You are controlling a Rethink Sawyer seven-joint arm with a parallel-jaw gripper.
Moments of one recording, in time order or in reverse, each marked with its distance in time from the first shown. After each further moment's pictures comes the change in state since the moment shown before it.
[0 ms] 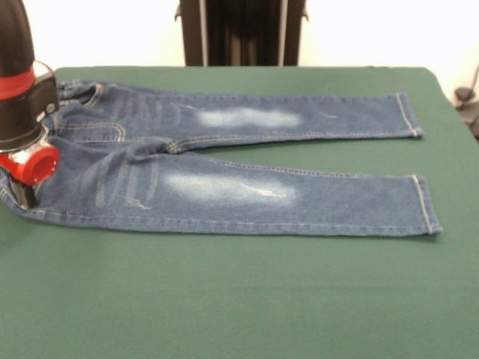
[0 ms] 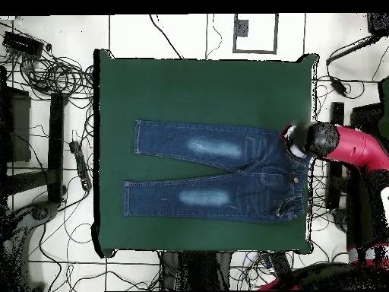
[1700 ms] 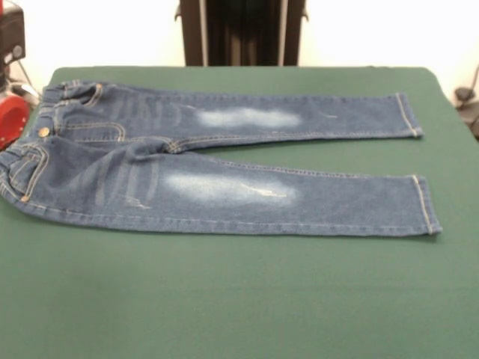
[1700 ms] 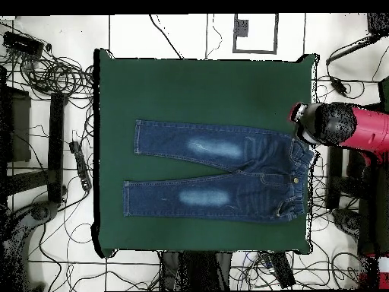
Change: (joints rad) arm 0.021 -0.144 0.051 0.012 0.001 -0.001 -0.189
